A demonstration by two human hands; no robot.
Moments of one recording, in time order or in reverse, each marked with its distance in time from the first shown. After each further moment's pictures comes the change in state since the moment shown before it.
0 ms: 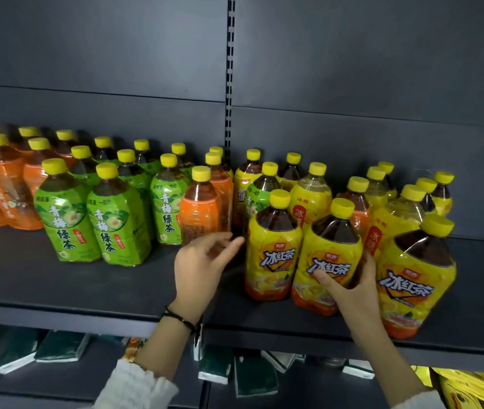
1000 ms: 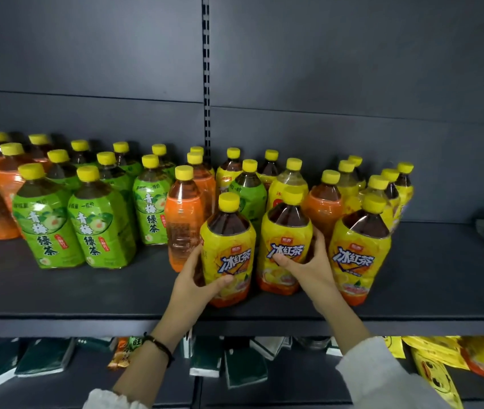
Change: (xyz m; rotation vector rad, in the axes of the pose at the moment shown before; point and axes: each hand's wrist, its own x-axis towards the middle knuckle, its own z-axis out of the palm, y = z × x) left_hand -0.043 -0.022 -0.007 -0.472 -0.378 -0.408; right_hand 0.004 -0.011 0.027 0.128 -0.151 0.048
